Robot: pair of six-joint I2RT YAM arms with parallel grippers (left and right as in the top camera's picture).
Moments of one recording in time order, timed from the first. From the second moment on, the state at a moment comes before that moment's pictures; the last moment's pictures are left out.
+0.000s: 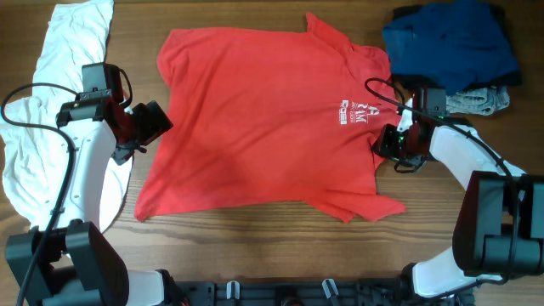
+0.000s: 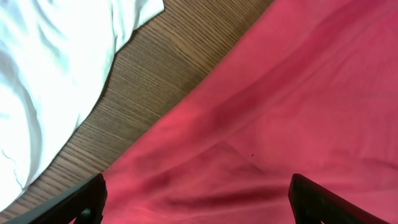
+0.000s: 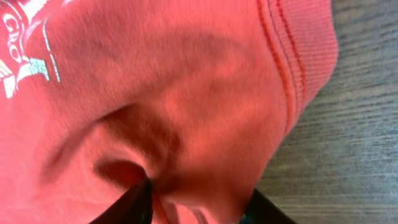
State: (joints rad) left arm 0.15 1.58 1.18 -0.89 0.08 -0.48; right arm -0.08 1.74 0.92 -0.53 -0.21 0.27
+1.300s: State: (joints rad) left arm 0.15 1.58 1.18 -0.90 0.07 -0.48; right arm -0.08 1.74 1.34 -0.89 0.22 0.13
